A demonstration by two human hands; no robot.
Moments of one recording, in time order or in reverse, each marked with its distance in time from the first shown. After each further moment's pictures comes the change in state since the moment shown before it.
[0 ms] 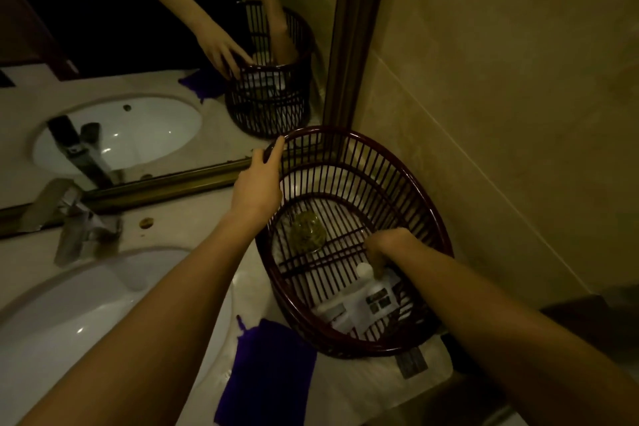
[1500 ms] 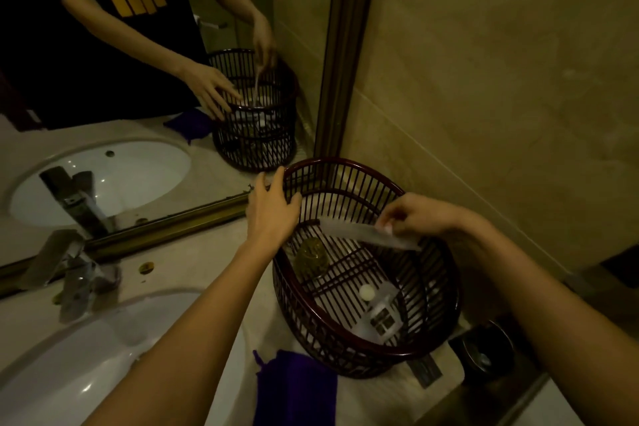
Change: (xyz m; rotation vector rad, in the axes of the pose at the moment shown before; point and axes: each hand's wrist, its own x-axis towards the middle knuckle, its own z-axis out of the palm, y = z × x) left_hand 0.000 0.000 -0.021 -0.453 0.017 -0.047; right_hand -0.150 0.054 -0.038 0.786 0.490 -0.342
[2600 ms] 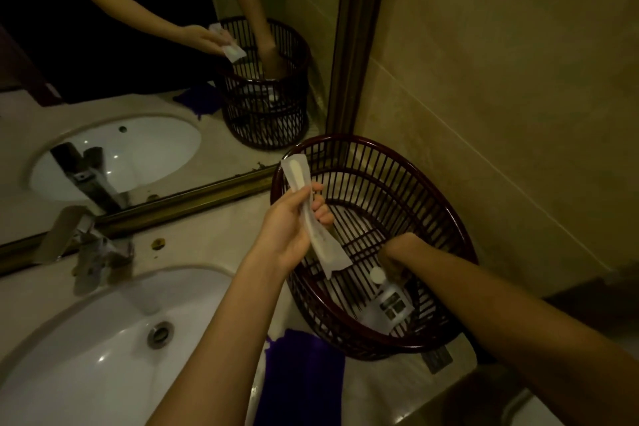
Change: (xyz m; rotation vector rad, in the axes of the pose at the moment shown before) left_hand -0.049 0.014 0.005 -1.636 -0.395 -0.500; right_hand 0.097 0.034 0.118 -0.968 -0.587 0.341
